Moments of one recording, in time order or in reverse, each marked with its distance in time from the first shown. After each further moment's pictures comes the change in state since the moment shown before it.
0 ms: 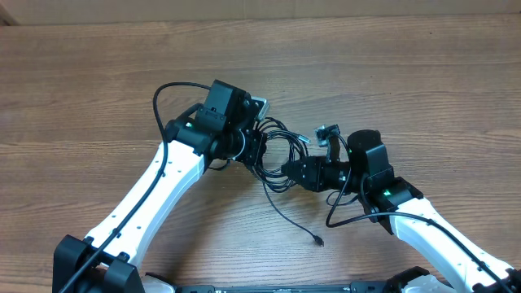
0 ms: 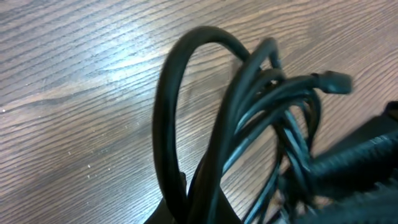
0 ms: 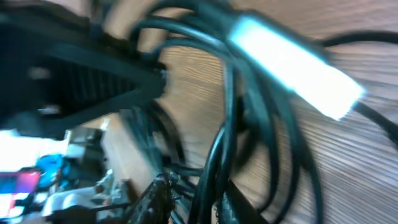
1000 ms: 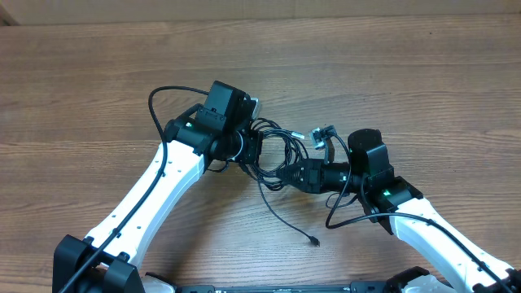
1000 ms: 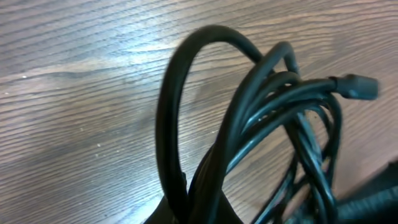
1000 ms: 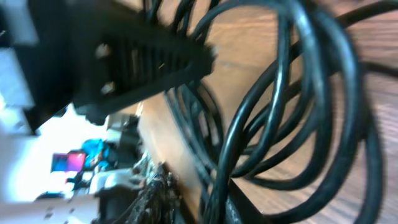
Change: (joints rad) left arm 0.000 0.000 0.000 -0.029 -0.058 -0.127; right arm 0.001 0.000 0.000 0.008 -0.088 0.079
